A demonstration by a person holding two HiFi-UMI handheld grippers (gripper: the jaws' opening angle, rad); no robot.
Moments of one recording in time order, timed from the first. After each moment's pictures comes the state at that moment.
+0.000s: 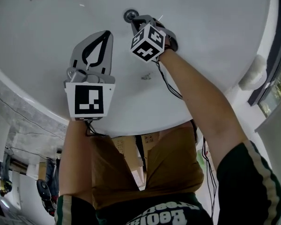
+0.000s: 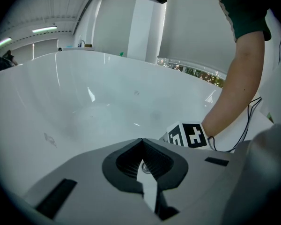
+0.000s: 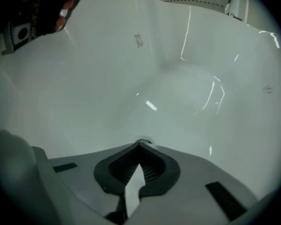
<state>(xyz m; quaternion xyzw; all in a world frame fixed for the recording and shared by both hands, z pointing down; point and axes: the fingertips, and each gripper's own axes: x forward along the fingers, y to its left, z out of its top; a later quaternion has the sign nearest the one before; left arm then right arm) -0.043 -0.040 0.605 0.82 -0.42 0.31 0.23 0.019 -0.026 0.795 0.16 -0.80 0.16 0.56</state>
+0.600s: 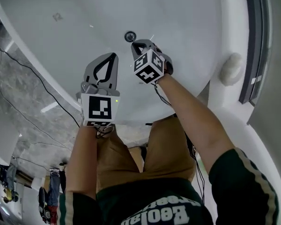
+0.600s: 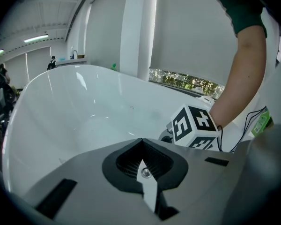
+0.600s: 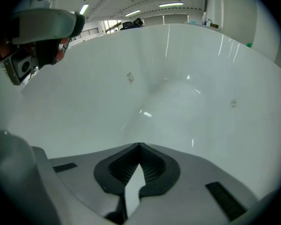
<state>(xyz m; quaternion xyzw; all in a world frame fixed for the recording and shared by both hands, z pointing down) -0.028 -0.037 0.504 0.83 -0.40 0.32 0.20 0.023 -0.036 0.656 0.23 -0.81 0.20 0.50</state>
